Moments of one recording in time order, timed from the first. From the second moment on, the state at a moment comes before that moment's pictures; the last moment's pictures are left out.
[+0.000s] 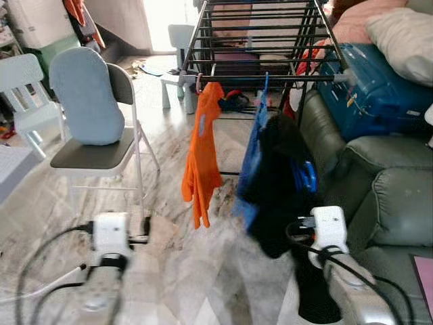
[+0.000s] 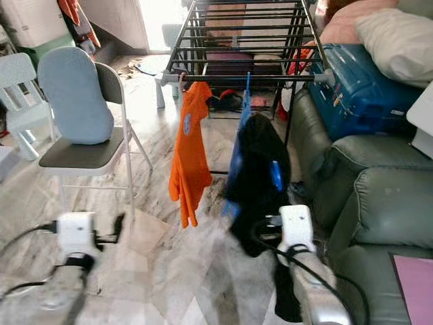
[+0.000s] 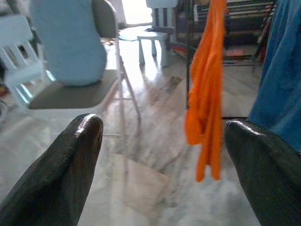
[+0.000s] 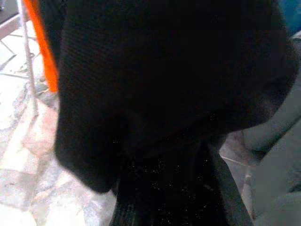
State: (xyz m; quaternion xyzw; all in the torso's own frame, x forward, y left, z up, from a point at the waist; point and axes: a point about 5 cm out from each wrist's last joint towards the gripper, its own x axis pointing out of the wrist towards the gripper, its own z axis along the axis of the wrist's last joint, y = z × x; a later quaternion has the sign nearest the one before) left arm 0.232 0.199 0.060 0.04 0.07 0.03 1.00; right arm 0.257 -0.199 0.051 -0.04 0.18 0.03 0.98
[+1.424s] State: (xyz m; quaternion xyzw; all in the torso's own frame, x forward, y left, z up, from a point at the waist) left arm 0.240 0.174 0.065 0.00 0.05 -0.02 1.00; right arm 0.256 -0.210 0.051 -0.02 0.18 0.00 0.98
